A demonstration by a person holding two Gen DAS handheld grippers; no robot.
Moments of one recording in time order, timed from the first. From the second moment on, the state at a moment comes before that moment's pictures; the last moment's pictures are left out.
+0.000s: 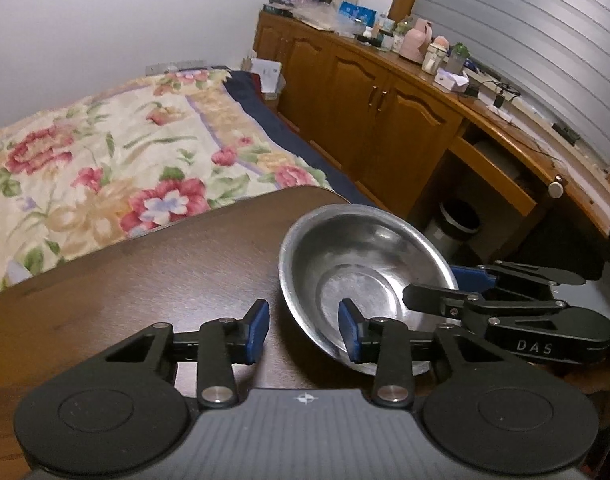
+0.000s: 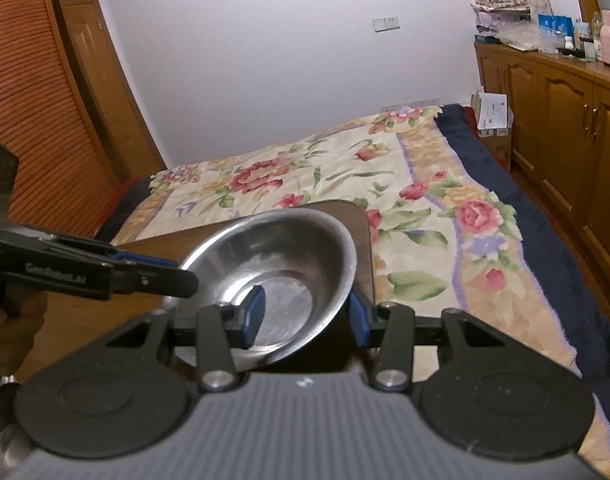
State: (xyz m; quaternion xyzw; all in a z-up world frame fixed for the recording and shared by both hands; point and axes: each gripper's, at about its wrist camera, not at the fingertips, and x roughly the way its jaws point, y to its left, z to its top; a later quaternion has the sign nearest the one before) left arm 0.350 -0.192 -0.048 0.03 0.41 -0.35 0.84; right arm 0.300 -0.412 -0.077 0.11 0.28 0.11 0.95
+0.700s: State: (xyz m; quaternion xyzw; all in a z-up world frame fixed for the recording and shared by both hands) left arm 0.333 -0.183 -0.022 0.03 0.39 -0.37 0.84; right arm 0.286 -0.406 -0.055 0.10 0.27 0.10 0.95
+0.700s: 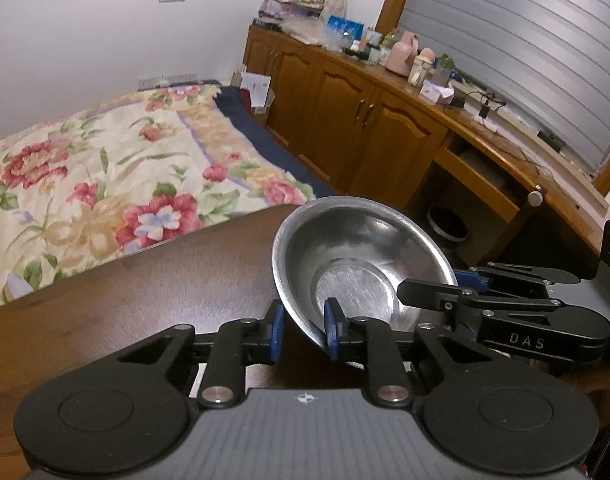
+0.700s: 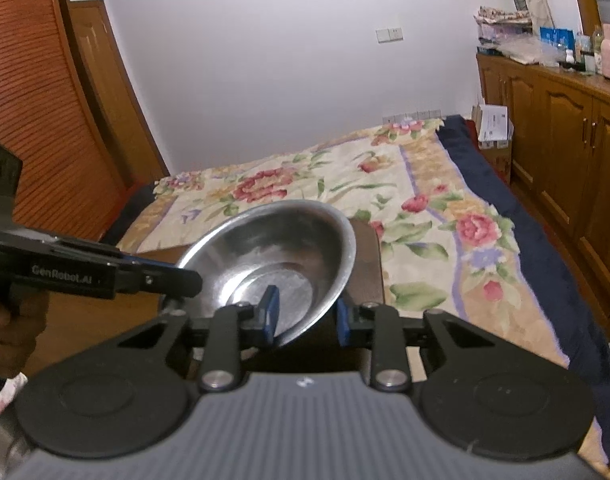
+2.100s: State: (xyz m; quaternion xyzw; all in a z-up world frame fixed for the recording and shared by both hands) left arm 0.214 -0.096 0.031 0.03 0.31 -0.38 0.87; right arm 0.198 -0.347 -0.014 0.08 0.21 0.10 0.97
